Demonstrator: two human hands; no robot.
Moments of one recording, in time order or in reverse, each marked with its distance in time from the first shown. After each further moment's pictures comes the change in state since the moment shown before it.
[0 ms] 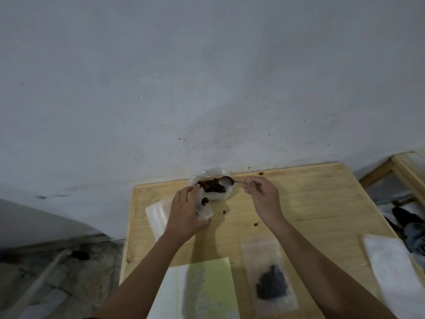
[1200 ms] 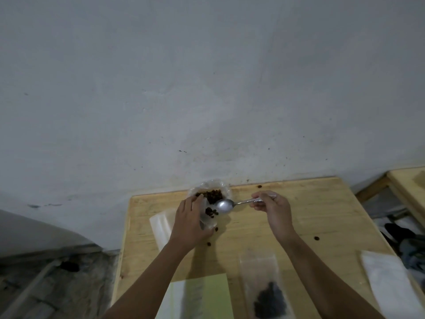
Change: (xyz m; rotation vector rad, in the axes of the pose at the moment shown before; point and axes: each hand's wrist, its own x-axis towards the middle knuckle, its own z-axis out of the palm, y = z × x) left_hand 0.014 0.008 0.006 -0.032 -0.049 -0.016; right_hand 0.005 -0.018 -0.019 0.280 0.067 0.193
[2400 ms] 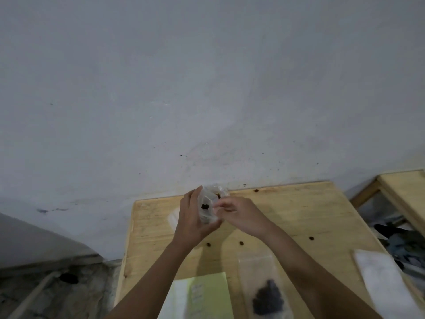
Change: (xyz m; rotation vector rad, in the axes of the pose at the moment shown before) left_hand -0.016 0.031 -0.027 -0.375 0.148 0.026; right_hand -0.053 -0.045 0.035 -0.635 -0.626 -0.160
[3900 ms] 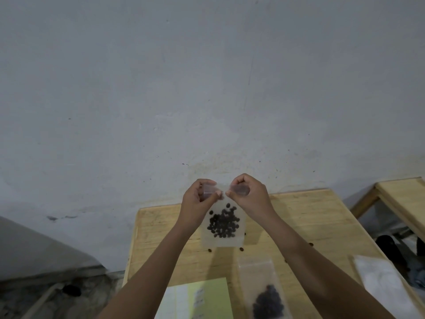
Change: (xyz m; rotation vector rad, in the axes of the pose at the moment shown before) left_hand 0.031 0.072 -0.034 -0.624 0.038 -0.103; right_hand 0.008 -0.014 -0.031 0.107 0.454 -0.168
